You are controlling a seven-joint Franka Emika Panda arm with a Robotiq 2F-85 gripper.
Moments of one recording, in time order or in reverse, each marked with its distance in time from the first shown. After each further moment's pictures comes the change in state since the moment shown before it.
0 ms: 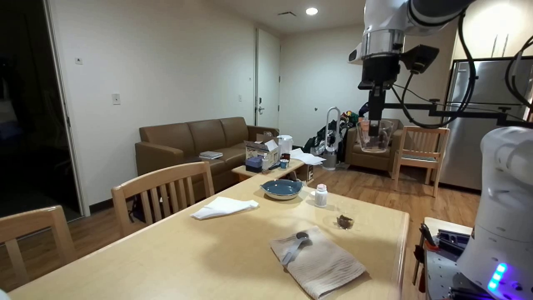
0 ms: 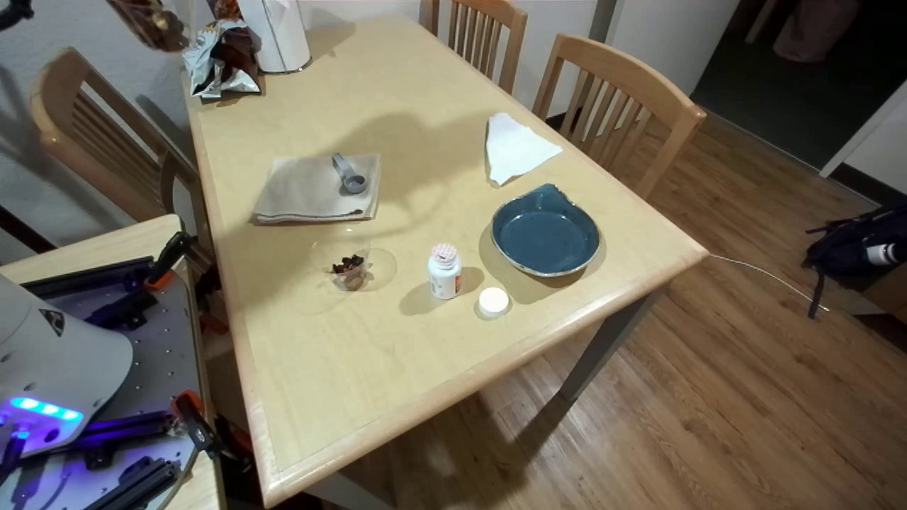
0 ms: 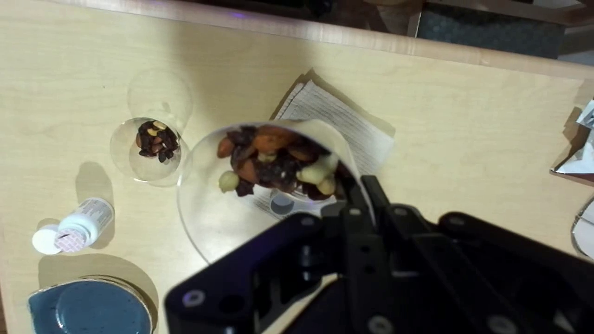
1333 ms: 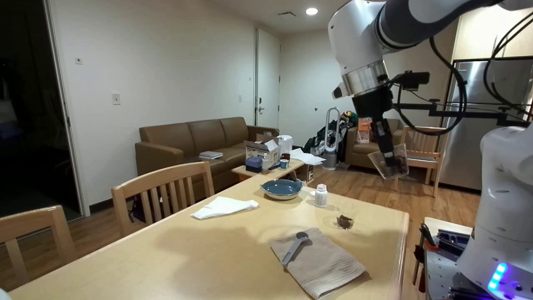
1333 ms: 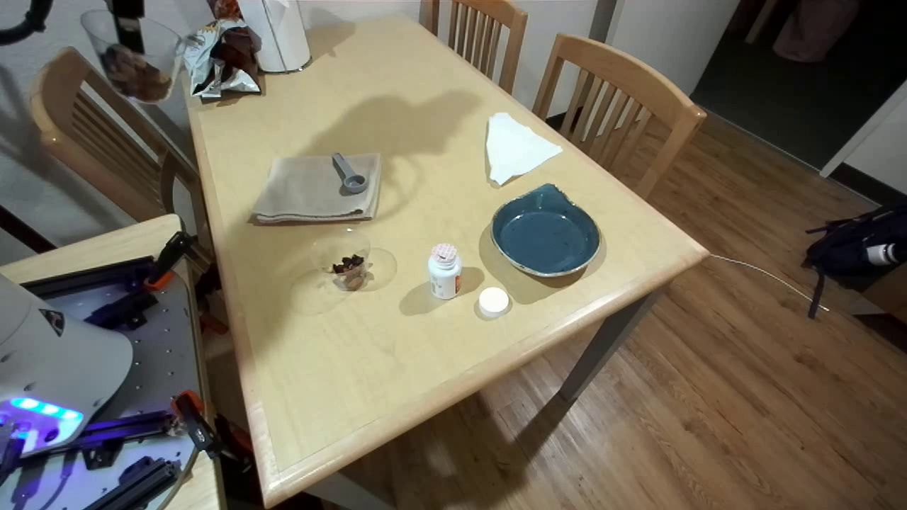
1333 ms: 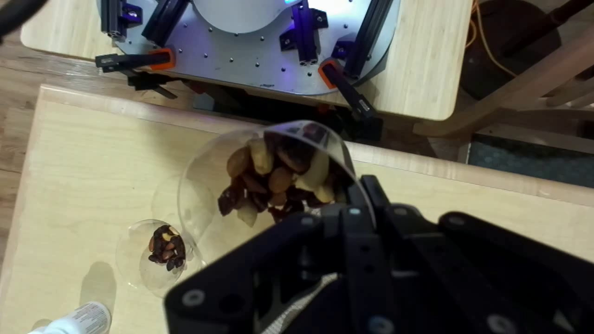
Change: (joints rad) arm 0.010 0.264 0.154 0.089 -0.065 -0.195 0.102
